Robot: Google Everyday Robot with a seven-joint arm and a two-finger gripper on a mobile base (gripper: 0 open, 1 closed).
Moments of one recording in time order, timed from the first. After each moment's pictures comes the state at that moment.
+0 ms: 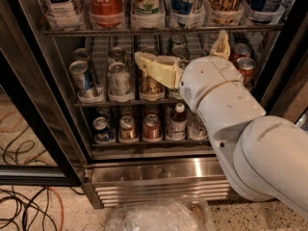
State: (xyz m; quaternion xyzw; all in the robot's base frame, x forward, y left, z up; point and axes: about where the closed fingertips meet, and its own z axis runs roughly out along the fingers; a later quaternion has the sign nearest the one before) arm 0.518 -0.066 1.025 -0.13 0.64 0.09 0.76
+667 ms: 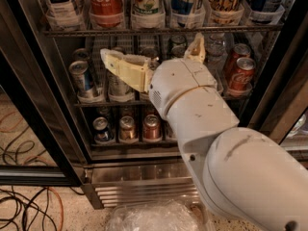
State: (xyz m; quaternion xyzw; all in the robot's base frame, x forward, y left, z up) arm 0.489 -0.012 1.040 -0.11 0.64 0.14 0.75
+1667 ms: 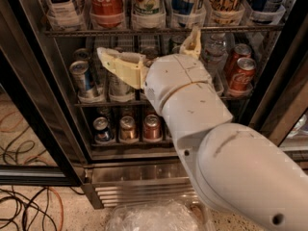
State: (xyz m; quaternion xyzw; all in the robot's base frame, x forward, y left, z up) arm 0.494 -0.003 1.045 -0.13 0.63 0.12 0.76
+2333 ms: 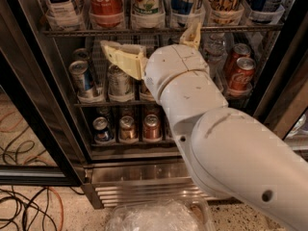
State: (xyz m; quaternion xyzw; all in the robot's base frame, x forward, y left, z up) arm 0.513 -0.008 1.050 -0.13 0.63 0.09 0.76
